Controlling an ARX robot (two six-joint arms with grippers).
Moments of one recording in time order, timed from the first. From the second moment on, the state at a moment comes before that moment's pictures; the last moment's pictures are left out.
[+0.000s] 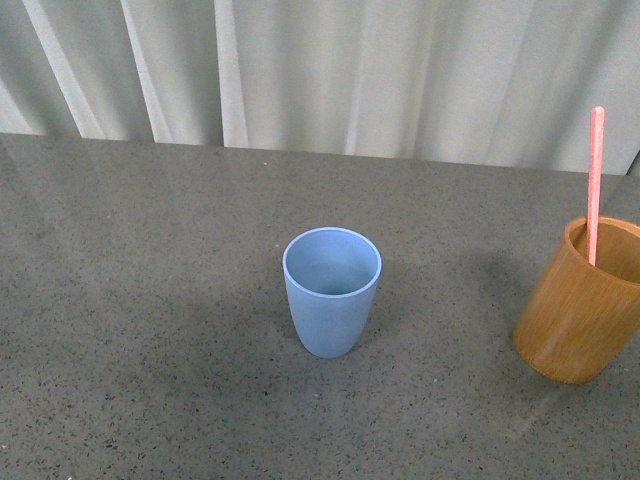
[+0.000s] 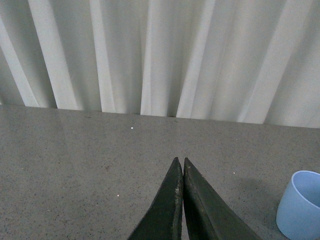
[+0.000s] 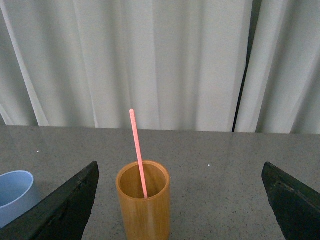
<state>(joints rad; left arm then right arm) 0.00 0.41 0.02 0.41 0.00 0.00 0.00 0.00 0.02 0.00 0.00 0.00</state>
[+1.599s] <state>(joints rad) 0.00 0.00 0.02 0.00 0.00 0.00 -0.14 0.62 0.14 0.12 -0.14 -0.04</state>
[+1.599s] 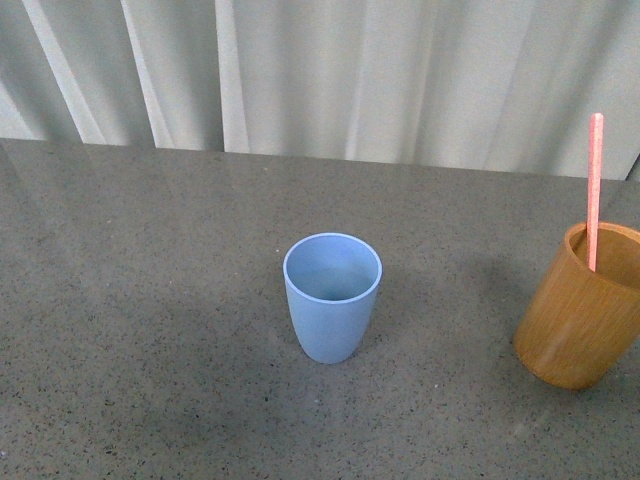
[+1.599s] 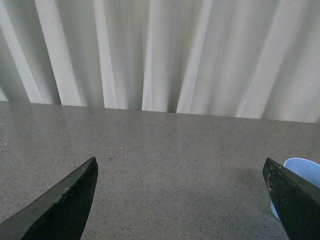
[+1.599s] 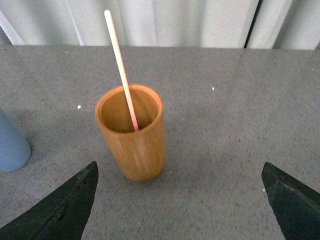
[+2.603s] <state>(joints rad) 0.00 0.00 0.02 0.00 0.00 0.00 0.11 1.70 0.60 0.79 -0.10 0.00</state>
